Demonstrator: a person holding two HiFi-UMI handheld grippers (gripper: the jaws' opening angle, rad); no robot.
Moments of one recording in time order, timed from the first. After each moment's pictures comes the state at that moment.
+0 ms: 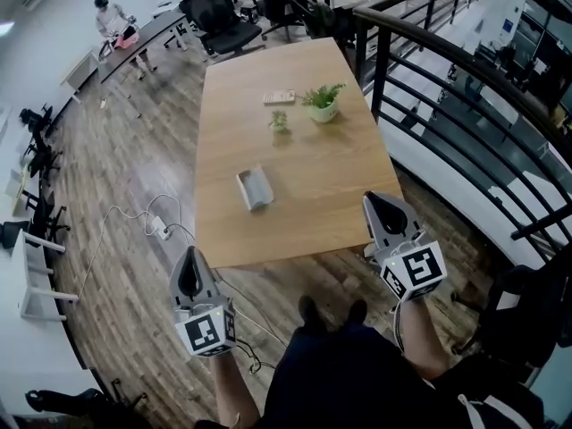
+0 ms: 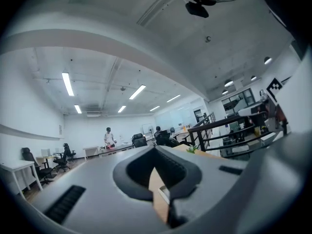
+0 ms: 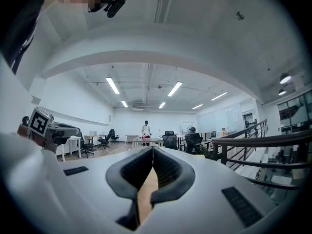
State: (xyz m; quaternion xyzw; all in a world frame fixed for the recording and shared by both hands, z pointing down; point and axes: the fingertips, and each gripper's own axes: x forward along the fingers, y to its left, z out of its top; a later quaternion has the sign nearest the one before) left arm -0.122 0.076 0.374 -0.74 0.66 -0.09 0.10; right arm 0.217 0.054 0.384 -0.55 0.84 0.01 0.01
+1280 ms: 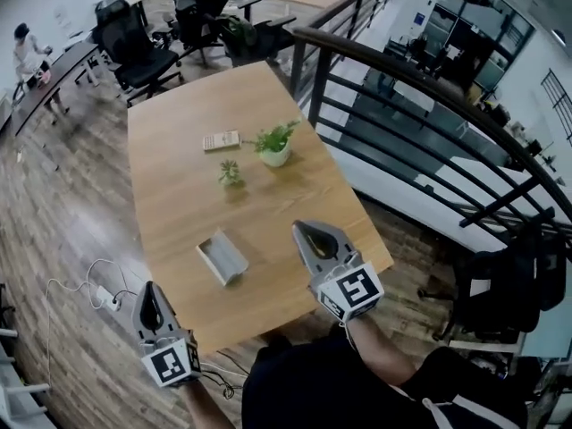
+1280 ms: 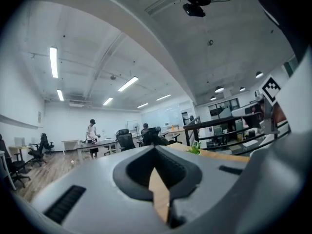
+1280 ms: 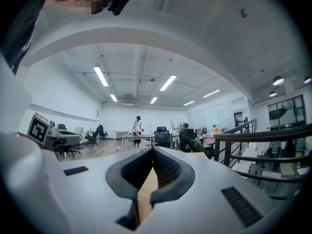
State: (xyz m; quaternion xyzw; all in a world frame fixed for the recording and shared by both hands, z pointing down) left arm -0.196 -0.146 0.415 -0.80 0.59 -0.09 0.05; right arm 0.106 -0.123 0.408 -0.59 0.80 -0.02 -0.01
